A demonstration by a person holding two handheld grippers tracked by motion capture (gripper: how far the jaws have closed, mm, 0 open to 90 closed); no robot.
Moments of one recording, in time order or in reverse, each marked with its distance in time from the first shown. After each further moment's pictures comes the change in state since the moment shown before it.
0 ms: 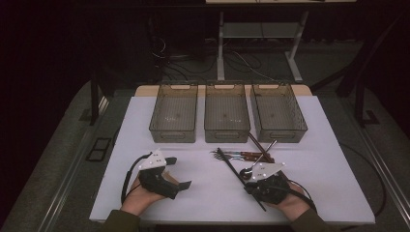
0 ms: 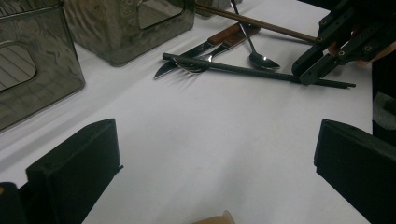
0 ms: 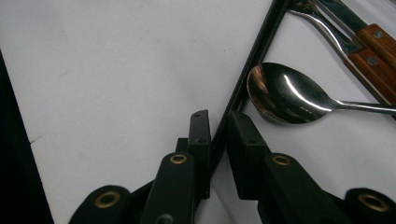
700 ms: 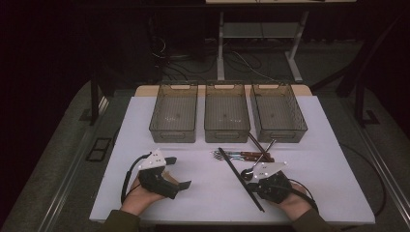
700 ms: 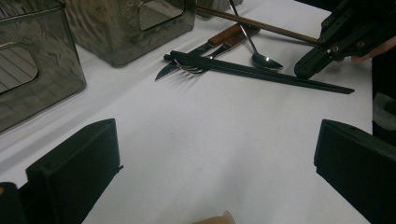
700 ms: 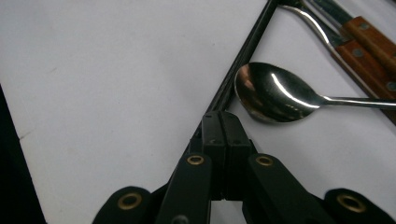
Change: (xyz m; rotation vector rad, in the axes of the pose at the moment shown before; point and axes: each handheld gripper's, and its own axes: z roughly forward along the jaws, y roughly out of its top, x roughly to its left) left arm 0.000 0.000 -0.001 -0.004 0.001 0.001; right arm -0.004 -0.001 -0.003 0.005 -0.022 0.010
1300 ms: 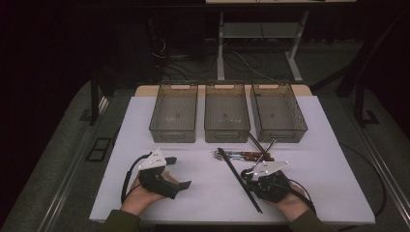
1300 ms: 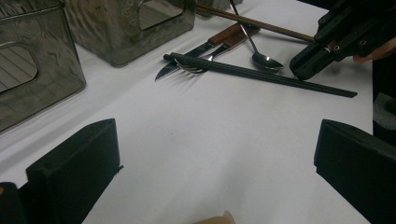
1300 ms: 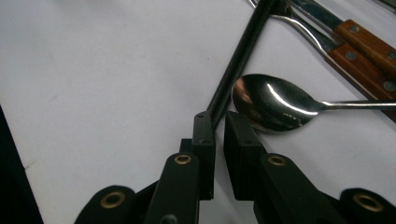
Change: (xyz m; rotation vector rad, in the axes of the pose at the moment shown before) left arm 0.000 0.000 0.000 0.002 0.000 0.002; right arm 0.002 0.002 0.002 -0.040 -0.008 0.084
